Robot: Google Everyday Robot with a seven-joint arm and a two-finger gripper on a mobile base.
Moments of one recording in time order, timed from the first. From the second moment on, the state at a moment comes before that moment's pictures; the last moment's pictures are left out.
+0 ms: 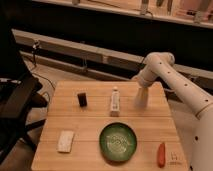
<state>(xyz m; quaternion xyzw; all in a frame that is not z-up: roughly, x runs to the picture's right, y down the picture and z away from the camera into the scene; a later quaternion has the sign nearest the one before) 0.211 0.012 0.861 -0.25 -0.13 -0.03 0.96</state>
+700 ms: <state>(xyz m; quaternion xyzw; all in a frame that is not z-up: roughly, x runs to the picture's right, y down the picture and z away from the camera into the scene) 0.242 0.024 0.871 -0.27 -0.08 0.00 0.96</state>
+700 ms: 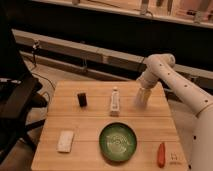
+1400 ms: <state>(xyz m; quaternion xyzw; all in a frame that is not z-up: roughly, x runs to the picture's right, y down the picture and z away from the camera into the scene) 0.257 0.042 0.889 -0.30 -0.07 0.03 0.95</state>
